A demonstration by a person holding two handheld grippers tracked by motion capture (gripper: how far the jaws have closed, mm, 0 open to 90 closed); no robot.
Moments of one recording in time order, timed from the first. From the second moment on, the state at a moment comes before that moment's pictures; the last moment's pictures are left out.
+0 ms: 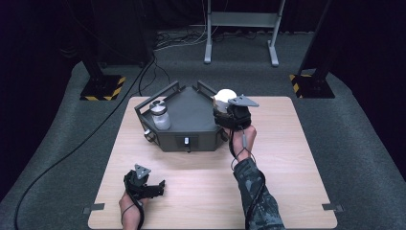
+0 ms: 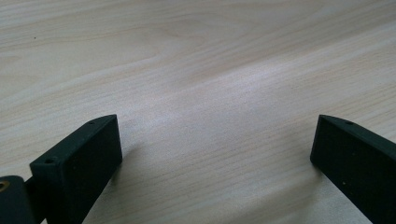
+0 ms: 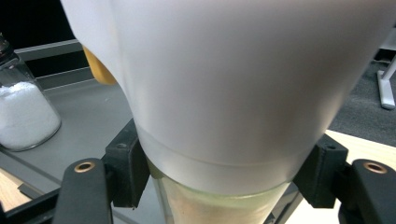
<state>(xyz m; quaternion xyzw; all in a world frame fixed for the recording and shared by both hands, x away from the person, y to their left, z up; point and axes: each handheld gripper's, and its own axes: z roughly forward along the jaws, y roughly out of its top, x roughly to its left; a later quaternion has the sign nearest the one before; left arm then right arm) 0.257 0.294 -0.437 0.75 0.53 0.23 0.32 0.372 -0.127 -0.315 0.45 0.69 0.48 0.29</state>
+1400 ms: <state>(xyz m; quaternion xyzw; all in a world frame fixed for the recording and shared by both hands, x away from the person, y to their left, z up) 0.257 0.294 -0.437 0.75 0.53 0.23 0.32 0.404 -0.112 -0.330 0.46 0.70 0.47 0.28</state>
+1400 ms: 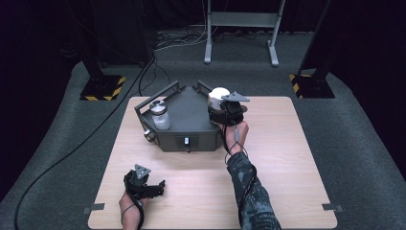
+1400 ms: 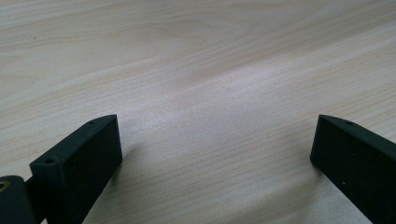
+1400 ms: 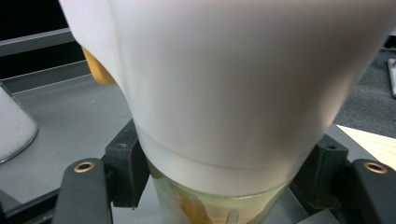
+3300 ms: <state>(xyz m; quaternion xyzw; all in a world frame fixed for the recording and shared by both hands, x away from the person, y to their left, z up) 0.256 0.293 -0.438 0.75 0.53 0.23 0.32 0.261 -0.202 -0.400 0.51 0.75 0.32 0.27</state>
